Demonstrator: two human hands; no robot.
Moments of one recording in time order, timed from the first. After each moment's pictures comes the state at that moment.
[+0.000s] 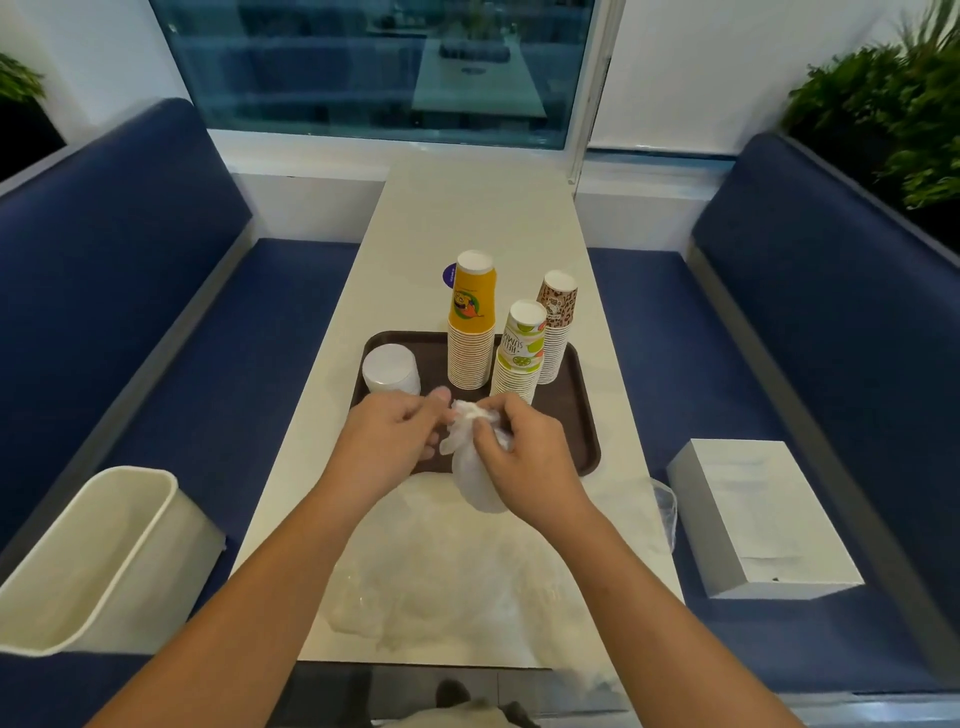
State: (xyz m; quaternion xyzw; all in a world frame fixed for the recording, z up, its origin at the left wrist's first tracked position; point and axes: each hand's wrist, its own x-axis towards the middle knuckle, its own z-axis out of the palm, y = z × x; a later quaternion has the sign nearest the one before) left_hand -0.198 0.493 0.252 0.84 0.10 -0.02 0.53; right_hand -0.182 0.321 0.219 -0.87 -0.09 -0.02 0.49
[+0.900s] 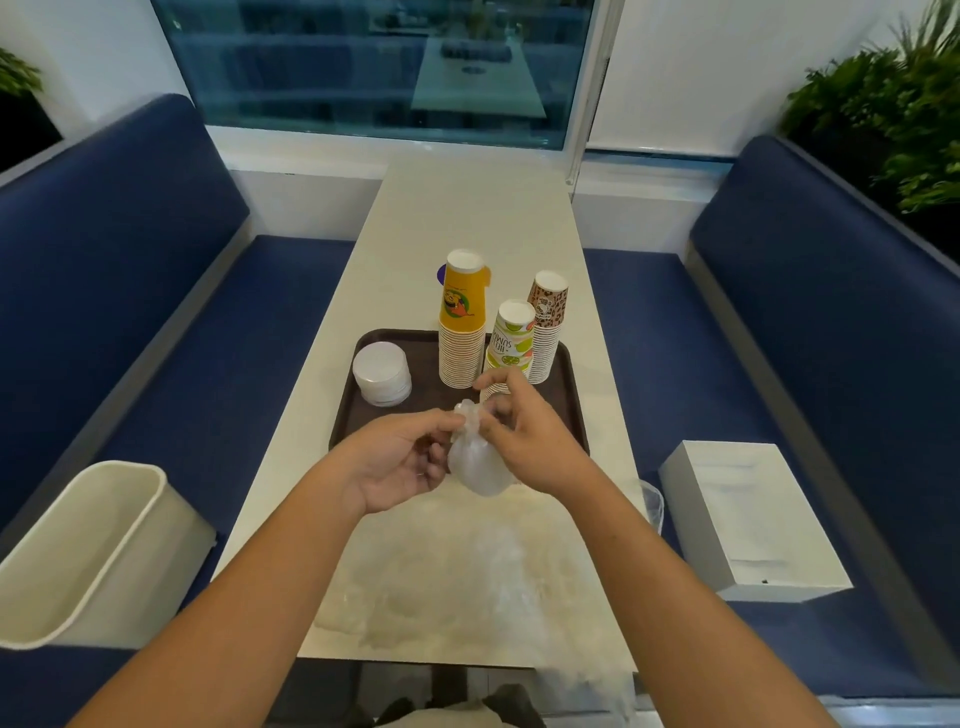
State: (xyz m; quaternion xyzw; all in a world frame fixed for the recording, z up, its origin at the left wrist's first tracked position) left_hand -0.178 0.481 0.225 0.51 0.21 -0.29 0.79; right_hand -0.153 0.291 0.222 -0.83 -0.17 0.11 0.53
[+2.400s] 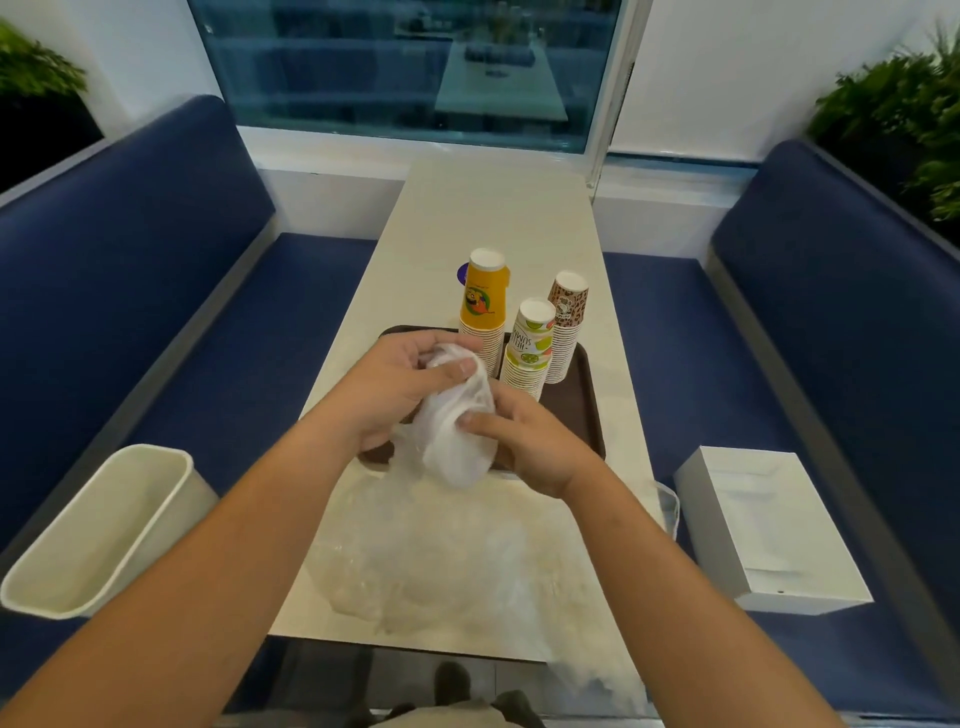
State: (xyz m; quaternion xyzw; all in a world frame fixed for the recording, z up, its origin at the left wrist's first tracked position) left_hand -0.179 0.491 0.293 0.74 0.02 -0.08 0.67; right_hand -0.163 0.314 0.235 -0.64 -0.16 0.30 0.68
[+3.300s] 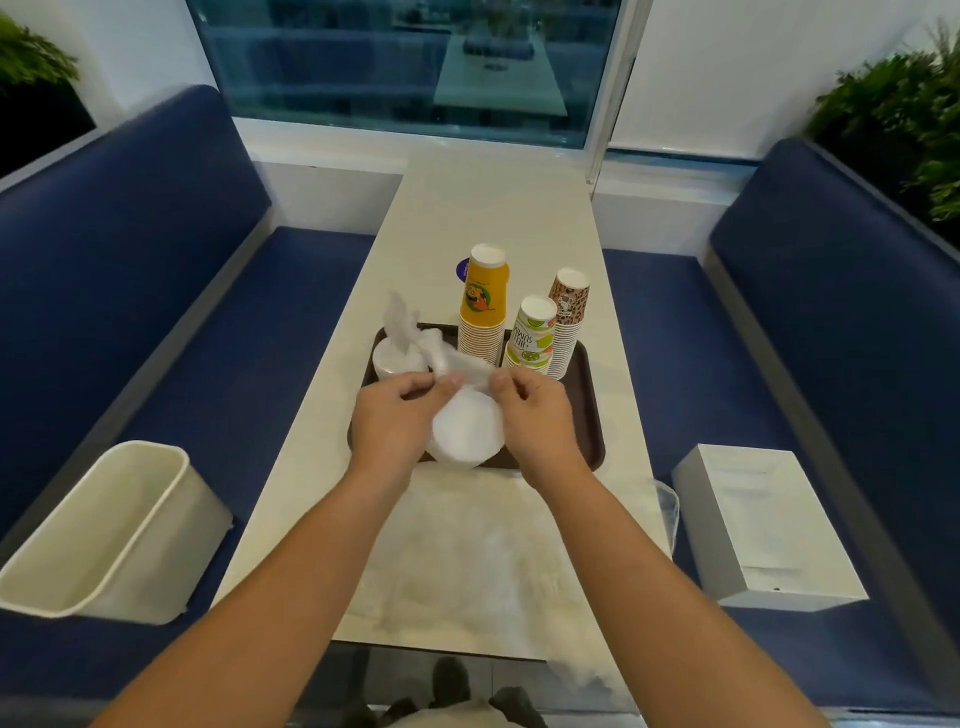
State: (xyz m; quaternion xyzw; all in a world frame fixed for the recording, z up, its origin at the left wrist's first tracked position) left_hand -0.189 0.477 0.230 0.73 0.22 0.07 0.64; right_hand -0.149 0.330 0.215 -0.78 0.00 0.01 0.62
